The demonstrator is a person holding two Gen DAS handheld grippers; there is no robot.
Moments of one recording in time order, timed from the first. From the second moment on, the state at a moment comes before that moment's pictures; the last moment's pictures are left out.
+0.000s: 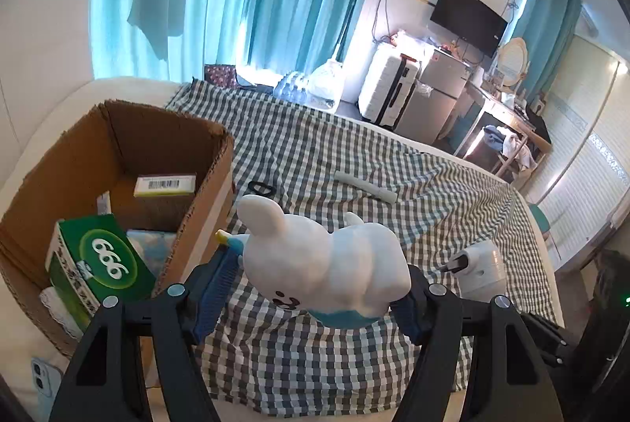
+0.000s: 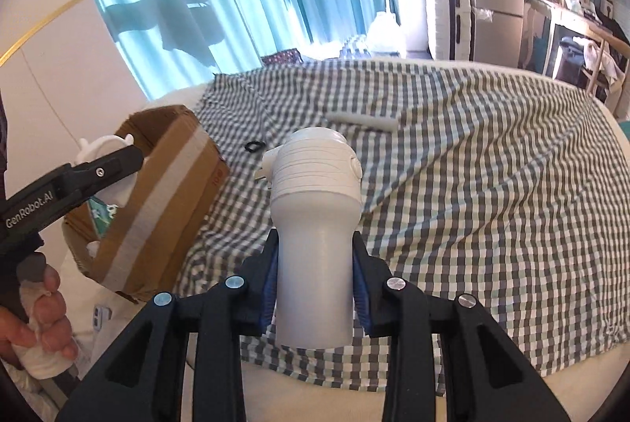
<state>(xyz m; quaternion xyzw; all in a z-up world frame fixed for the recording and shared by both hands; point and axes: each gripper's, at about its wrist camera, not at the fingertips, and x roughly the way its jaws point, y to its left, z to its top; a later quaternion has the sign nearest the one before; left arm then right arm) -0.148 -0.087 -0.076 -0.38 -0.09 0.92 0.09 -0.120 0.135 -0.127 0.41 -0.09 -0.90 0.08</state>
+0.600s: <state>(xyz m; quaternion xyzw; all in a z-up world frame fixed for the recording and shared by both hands) -0.144 -0.199 -0.044 -0.37 -0.09 0.92 -0.01 -0.132 0.019 -0.057 0.37 -0.04 -0.91 0.19</state>
